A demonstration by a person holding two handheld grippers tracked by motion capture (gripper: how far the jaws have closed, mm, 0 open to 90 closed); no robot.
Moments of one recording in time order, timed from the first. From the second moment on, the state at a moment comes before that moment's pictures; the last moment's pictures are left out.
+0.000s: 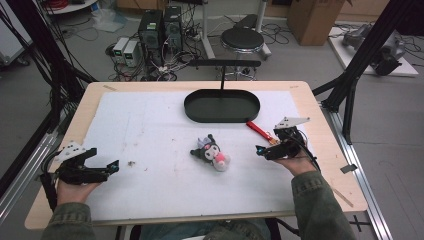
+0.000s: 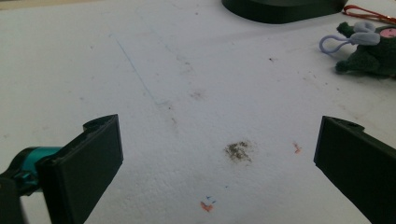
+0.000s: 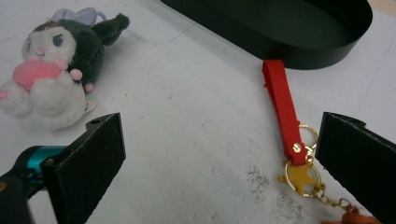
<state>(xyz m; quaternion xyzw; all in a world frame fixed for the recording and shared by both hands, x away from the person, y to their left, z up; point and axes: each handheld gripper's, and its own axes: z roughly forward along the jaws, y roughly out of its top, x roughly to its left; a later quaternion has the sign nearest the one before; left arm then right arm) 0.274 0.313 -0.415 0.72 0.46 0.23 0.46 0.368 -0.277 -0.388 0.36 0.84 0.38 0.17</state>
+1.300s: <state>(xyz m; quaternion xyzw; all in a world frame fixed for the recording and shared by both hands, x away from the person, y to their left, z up) 0.275 0.307 -0.416 0.73 0.45 0.22 0.46 0.490 -0.232 -0.381 0.38 0.90 0.21 0.08</state>
